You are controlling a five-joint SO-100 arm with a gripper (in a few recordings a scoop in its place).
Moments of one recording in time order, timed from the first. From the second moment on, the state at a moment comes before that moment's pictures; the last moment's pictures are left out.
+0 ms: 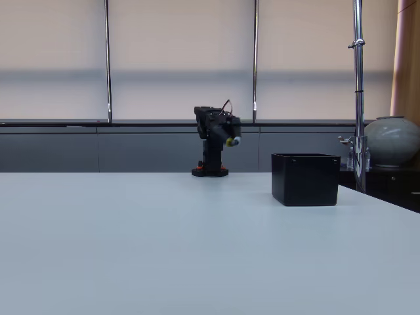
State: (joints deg) arm -8.5 12.8 5.2 25.4 -6.3
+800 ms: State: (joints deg) arm -2.3 -7.9 0.3 72.8 -1.1
